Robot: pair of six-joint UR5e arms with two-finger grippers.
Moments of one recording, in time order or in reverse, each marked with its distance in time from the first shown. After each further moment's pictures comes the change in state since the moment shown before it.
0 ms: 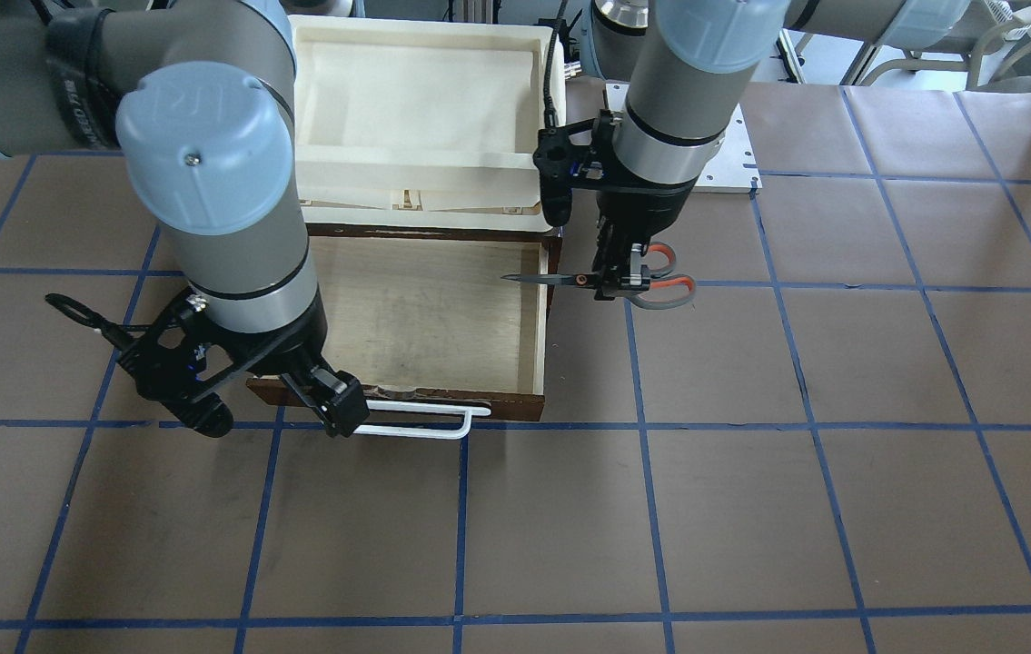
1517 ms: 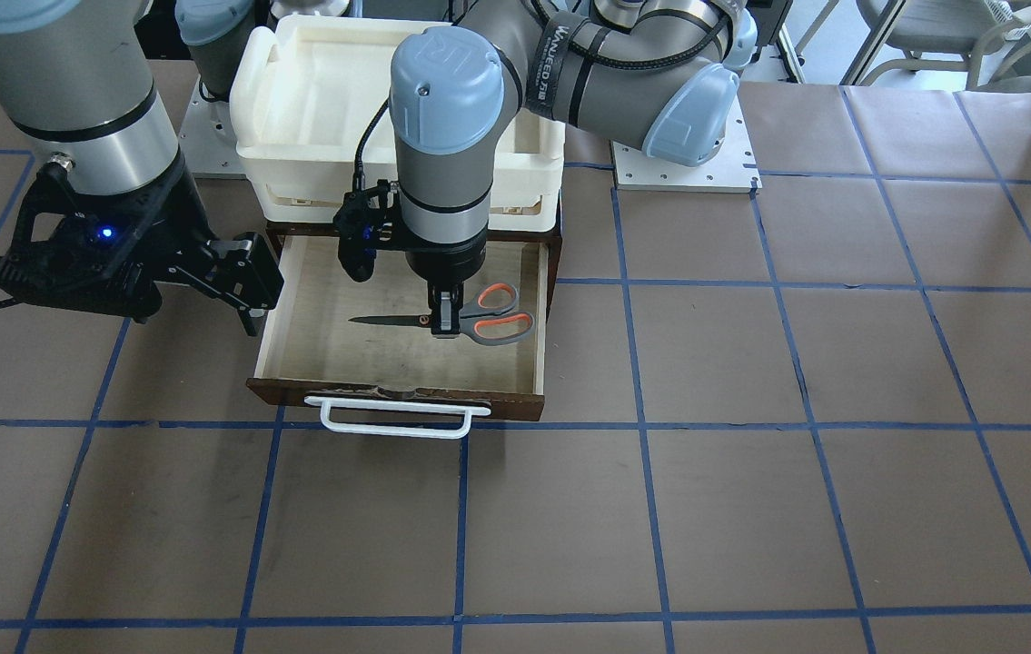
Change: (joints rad) left arm -0.247 -0.242 0.100 0.152 0.024 -0.260; right arm -0.098 -0.178 0.104 0.020 0.028 -0.593
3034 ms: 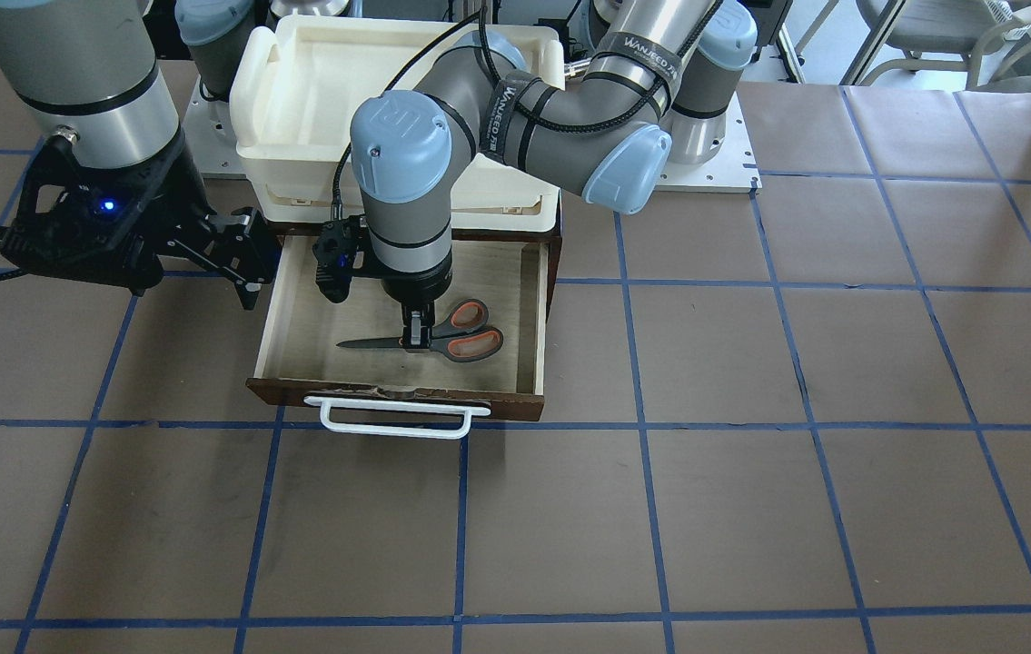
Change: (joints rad) left arm -0.054 -0.067 -0.064 0.100 0.003 -0.030; right arm -0.002 -0.043 0.040 0.032 -0.019 -0.003
